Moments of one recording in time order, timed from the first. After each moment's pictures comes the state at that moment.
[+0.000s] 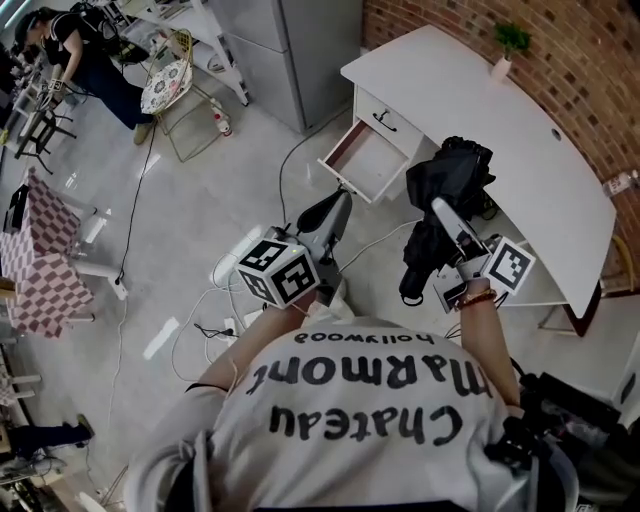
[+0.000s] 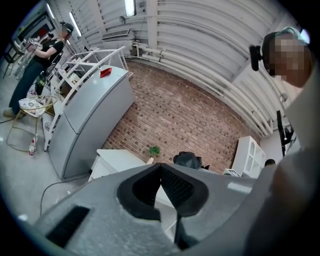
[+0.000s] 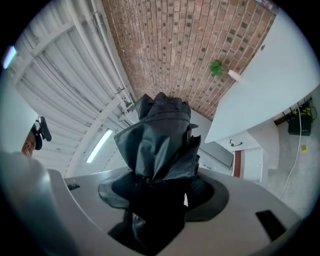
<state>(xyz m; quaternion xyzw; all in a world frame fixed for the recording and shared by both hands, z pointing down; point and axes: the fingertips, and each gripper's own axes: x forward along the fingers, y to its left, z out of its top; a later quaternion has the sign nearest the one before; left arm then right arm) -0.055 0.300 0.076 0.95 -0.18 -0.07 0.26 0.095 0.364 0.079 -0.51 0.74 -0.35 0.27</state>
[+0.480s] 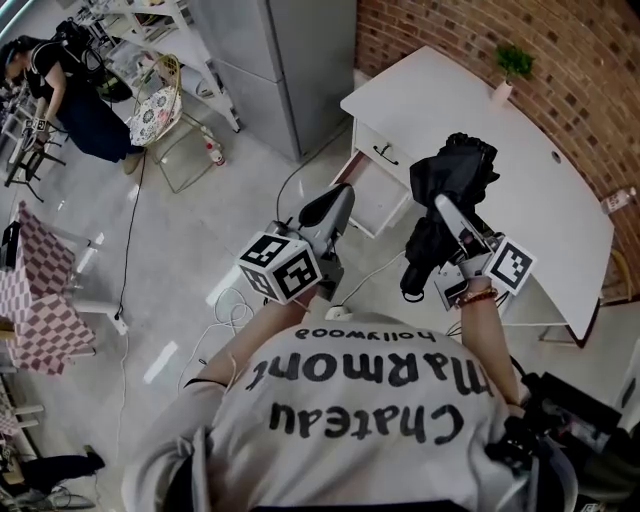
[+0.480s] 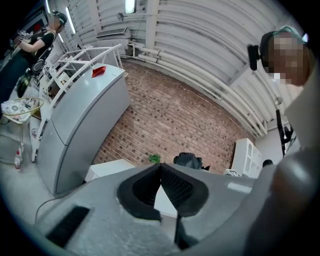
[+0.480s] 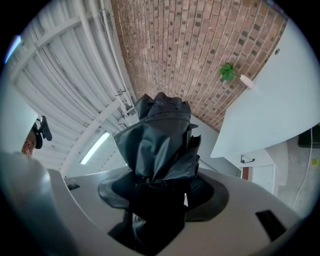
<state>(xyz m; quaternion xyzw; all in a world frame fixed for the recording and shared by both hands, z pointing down) -0.021 0.178 0.044 0.96 -0.15 -0.09 0.24 0.124 0.252 0.046 -0.54 0.74 -0.30 0.28</state>
